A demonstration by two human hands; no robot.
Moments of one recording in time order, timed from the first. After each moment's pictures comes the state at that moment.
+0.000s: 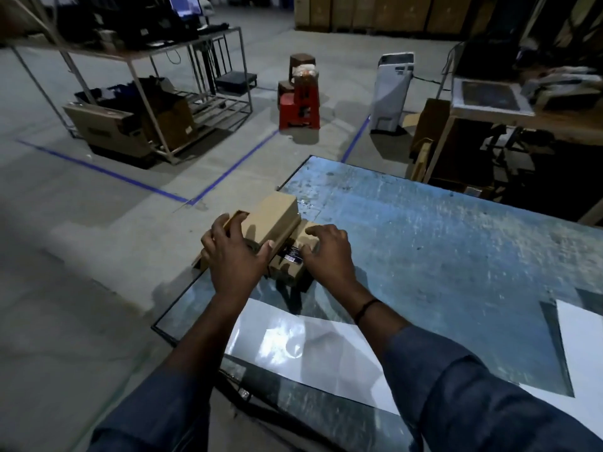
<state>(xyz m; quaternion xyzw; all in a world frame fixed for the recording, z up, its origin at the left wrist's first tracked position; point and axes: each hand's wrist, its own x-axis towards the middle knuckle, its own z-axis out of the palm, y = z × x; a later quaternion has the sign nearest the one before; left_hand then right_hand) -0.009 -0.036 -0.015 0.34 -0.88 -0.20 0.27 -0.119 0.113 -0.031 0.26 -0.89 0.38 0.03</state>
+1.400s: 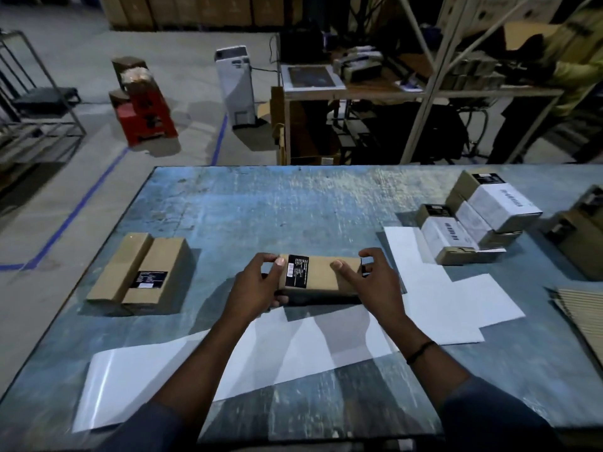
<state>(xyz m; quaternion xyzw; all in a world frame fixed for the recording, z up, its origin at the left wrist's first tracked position) -0.068 0.195 -0.030 0.11 -0.79 -0.60 -0.06 -0.073 0.430 -0.045 -0.11 -0.85 0.51 0.08</state>
